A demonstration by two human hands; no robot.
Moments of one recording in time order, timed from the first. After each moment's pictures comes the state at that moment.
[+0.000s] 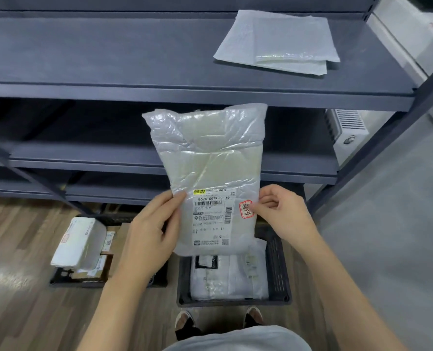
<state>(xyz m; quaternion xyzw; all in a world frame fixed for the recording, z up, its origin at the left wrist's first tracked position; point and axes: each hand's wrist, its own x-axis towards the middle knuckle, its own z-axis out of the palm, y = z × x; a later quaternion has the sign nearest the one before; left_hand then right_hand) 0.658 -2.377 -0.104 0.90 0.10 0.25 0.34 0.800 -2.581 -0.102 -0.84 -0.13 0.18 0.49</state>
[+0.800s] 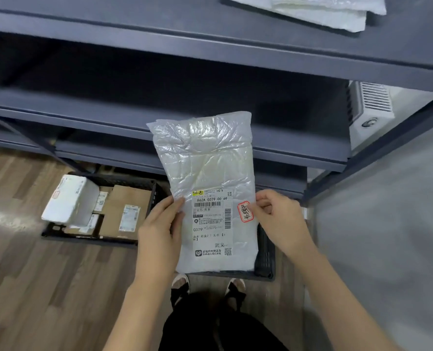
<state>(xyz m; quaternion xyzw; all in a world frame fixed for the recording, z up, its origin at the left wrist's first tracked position) 0.670 -2.440 -0.171 0.88 0.27 0.25 0.31 0.816 -2.605 -0.154 -0.88 -0.16 0.23 0.38</state>
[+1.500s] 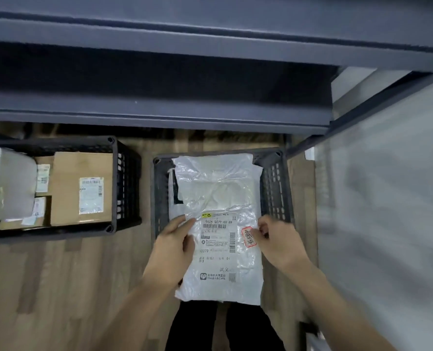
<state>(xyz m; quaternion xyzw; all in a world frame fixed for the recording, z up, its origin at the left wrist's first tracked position) 0.644 -2.409 -0.438 0.88 0.23 -0.14 0.40 0.753 -2.605 -0.424 -0.91 -0.05 0.36 0.17</state>
